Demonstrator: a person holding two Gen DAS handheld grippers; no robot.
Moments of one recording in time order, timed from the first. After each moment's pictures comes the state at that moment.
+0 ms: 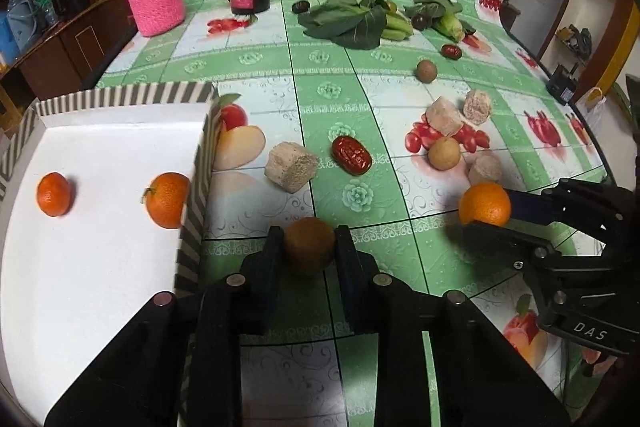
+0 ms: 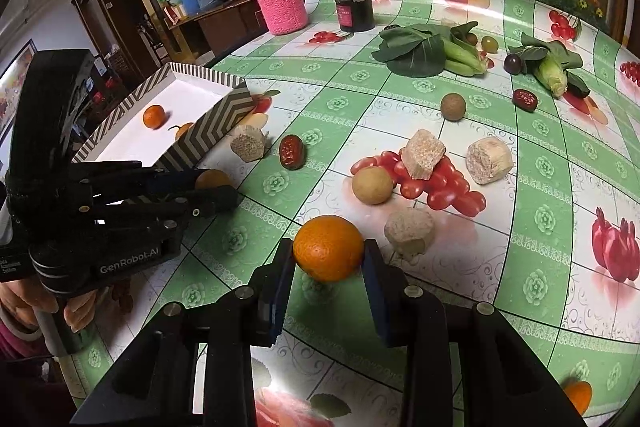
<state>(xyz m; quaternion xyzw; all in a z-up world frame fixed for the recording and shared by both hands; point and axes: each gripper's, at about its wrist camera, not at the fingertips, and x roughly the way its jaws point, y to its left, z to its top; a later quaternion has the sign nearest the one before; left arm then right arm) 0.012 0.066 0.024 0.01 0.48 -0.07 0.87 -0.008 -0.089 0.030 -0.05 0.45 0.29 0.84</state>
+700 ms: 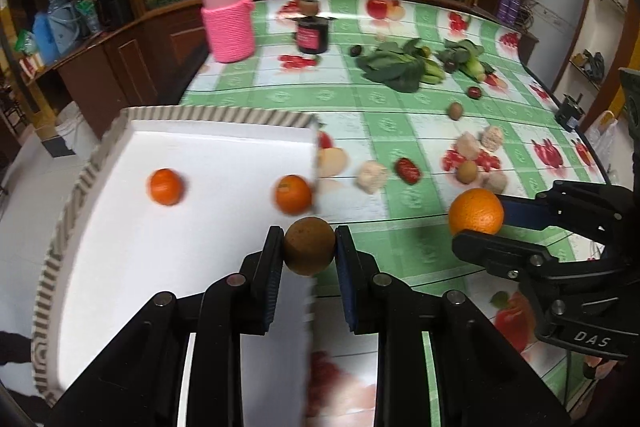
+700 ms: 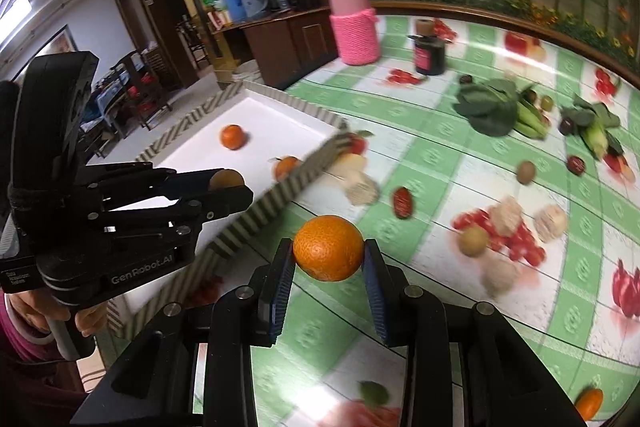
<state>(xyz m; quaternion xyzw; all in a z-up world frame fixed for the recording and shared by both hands) -0.029 0.125 0.069 0.01 0.44 -0.01 0.90 -0.040 -0.022 0.074 -0.06 0.42 0.35 0.84</state>
